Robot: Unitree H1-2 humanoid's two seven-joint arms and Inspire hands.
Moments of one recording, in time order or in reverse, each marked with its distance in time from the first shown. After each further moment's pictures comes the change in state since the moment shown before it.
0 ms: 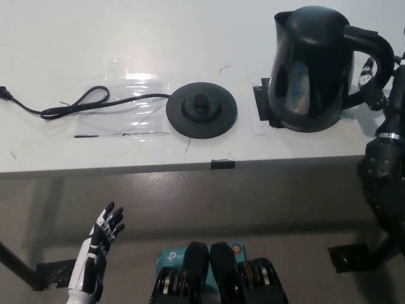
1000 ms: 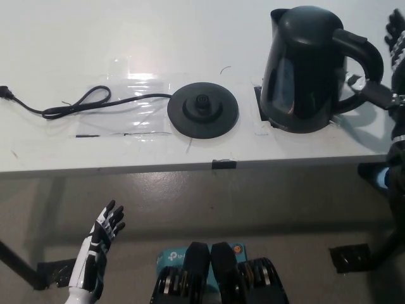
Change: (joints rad) left_arm -0.012 0.002 0.000 0.003 0.000 0.008 0.000; right_arm 0.219 -0.036 -0.183 -0.638 0.367 0.034 0.559
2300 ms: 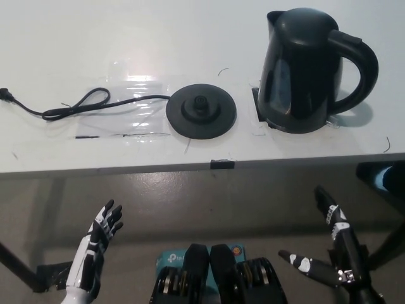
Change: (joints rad) left_arm 0.008 0.019 -0.006 0.000 0.005 0.002 -0.001; right_arm 0.658 0.166 0.137 -0.337 -0.222 -0.006 0.114
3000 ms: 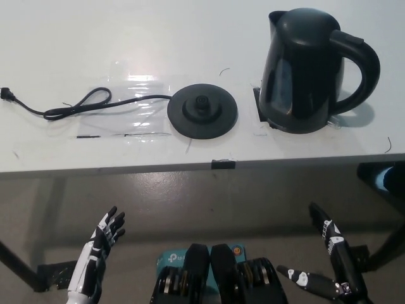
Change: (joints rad) left_arm 0.006 0.002 -0.005 0.022 0.010 -0.006 -0.014; right_arm 0.024 0.000 -0.001 0.046 -0.003 -0.004 0.025
